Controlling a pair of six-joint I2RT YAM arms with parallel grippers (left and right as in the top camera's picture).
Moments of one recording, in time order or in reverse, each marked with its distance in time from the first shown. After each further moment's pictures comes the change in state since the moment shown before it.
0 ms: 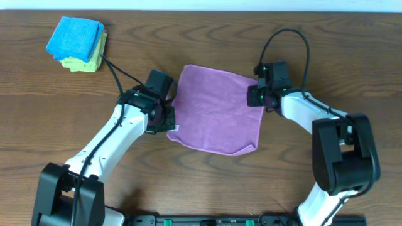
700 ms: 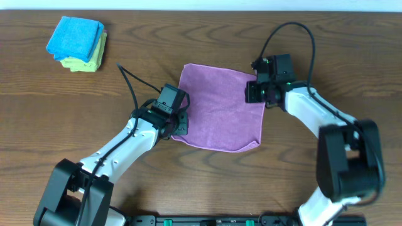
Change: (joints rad) left arm -0.098 0.000 -0.172 0.341 0.016 -0.048; right arm -0.001 -0.095 0.052 -0.197 -0.202 0.010
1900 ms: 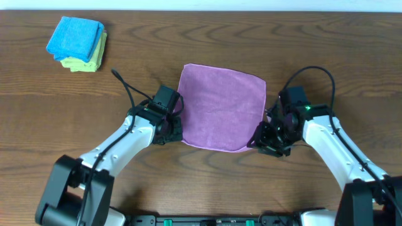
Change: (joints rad) left arm 0.044 0.038 -0.002 -0.121 0.069 -0.085; right arm -0.024 -0.310 -0.230 -0.547 -0.175 0.296
